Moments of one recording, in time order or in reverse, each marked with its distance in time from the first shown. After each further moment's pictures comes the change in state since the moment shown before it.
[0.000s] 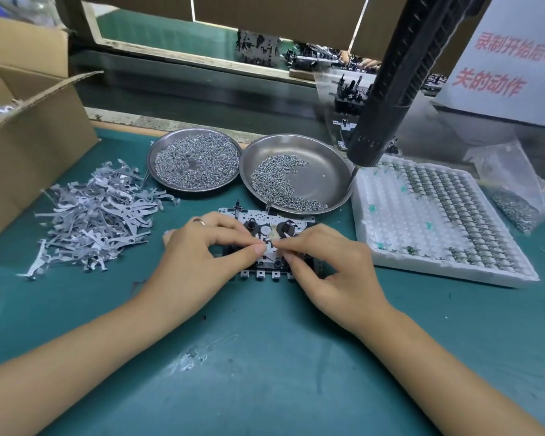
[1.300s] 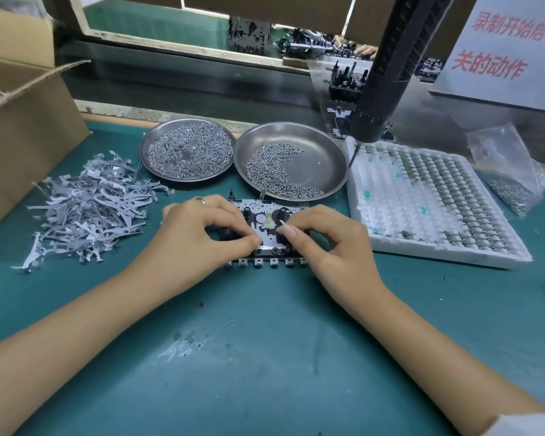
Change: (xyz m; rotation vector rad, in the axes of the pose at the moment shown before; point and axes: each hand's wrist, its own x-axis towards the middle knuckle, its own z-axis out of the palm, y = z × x) left_hand 0.011 -0.001 -0.006 0.090 -0.062 0.099; right_hand 0.002 -0.004 -0.002 0.179 0.006 0.272
